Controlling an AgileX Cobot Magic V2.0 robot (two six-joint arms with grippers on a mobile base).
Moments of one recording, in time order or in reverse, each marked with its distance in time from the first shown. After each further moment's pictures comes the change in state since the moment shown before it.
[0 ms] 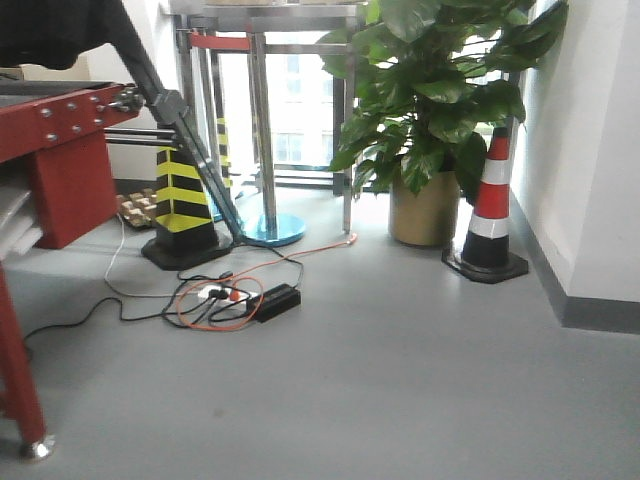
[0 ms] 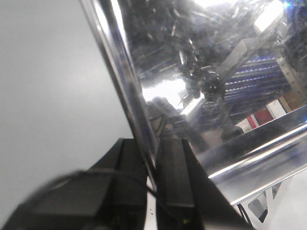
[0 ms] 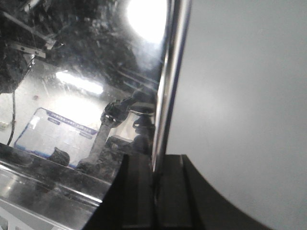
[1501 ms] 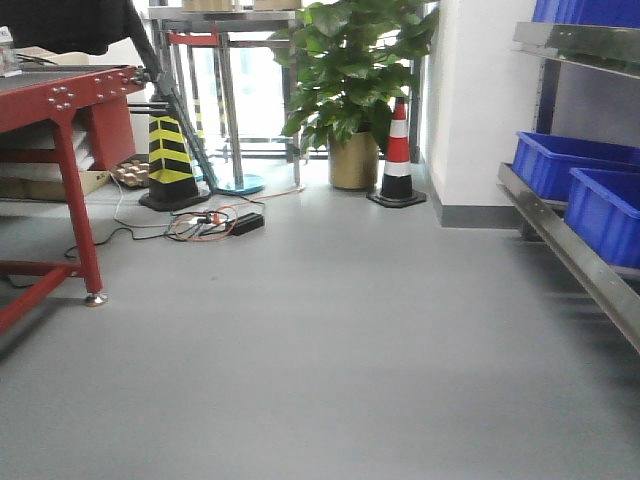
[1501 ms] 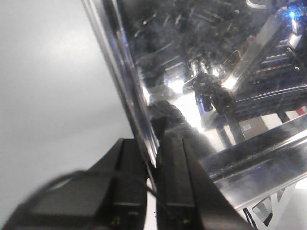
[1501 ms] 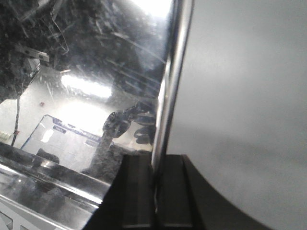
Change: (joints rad) left arm 0.000 0.000 0.000 0.025 -0.002 0.000; right arm 0.000 0.000 0.000 0.011 0.000 0.005
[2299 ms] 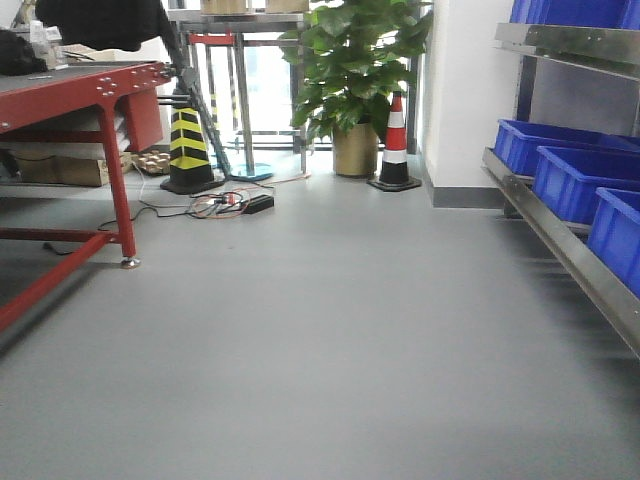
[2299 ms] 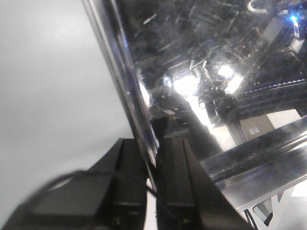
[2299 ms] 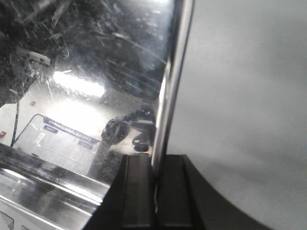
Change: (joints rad) left arm 0.000 0.000 0.000 0.000 0.000 0.000; right arm 0.000 0.000 0.000 0.001 0.000 0.002
